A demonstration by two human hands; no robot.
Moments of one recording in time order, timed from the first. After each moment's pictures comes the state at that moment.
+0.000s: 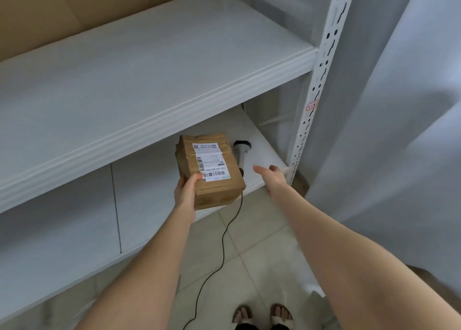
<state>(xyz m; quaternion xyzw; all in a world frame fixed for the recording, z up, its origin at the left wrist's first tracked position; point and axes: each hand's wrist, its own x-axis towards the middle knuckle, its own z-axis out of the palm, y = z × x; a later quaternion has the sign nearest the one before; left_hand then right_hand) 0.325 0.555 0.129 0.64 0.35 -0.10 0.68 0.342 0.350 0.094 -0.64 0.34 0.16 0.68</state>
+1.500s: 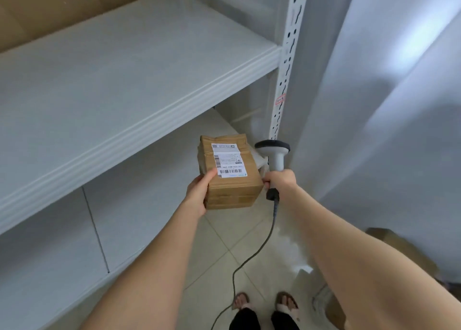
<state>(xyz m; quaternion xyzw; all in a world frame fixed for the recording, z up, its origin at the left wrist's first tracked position) 0.328 0.518 0.140 0.64 0.27 -0.30 0.66 0.293 0.315 0.118 -0.61 0.48 0.08 0.62</state>
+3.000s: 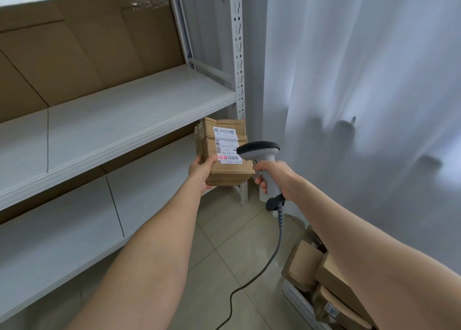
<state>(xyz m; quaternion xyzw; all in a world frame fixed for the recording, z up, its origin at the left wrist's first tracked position) 0.088 0.482 0.326 0.69 0.16 -0.19 0.68 -0.019 0.306 0.366 -0.64 0.27 0.11 0.71</state>
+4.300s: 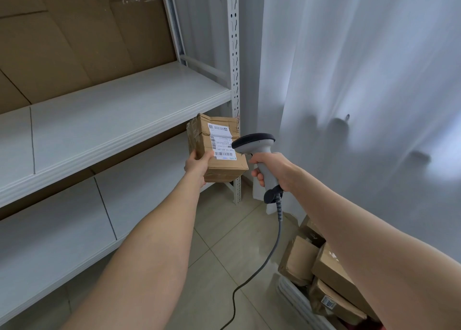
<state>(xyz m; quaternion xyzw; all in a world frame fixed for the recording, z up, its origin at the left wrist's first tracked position) 0.106 0.490 0.320 0.71 0.16 -0.16 0.66 -0.012 0.322 0.383 -0.67 0.27 0.10 0.68</state>
